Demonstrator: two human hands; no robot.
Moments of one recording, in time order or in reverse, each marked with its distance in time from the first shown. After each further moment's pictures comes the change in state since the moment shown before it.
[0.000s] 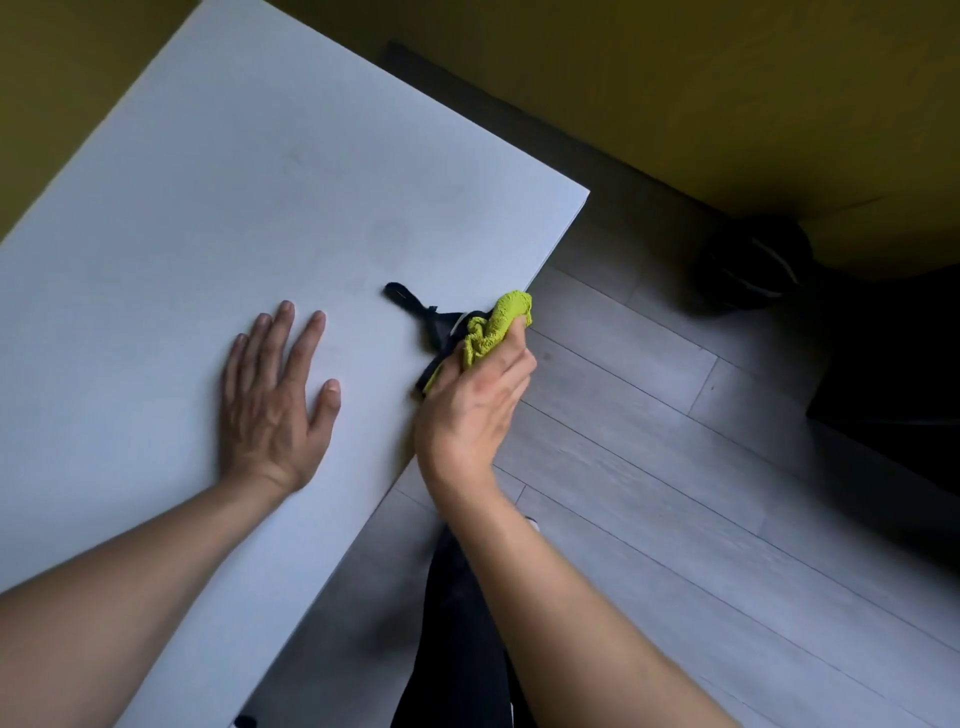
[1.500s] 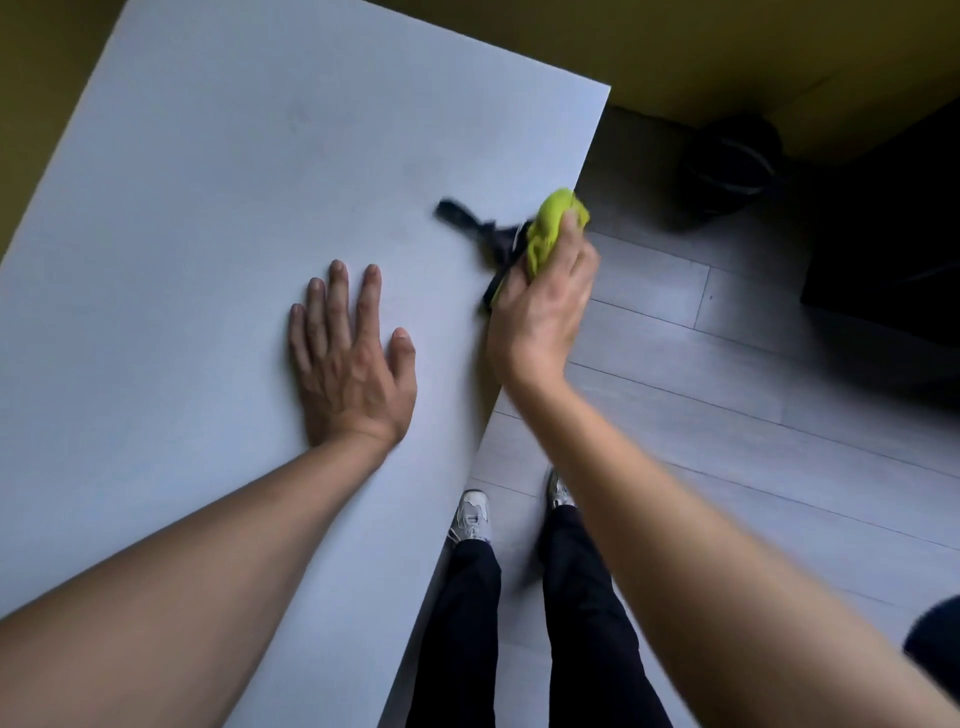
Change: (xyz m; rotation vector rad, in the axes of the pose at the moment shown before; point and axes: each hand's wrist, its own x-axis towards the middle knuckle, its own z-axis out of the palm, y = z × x) left_hand 0.001 -0.003 0.004 0.001 0.016 0.013; right_hand 0.003 -0.014 0.011 0.053 0.160 0.043
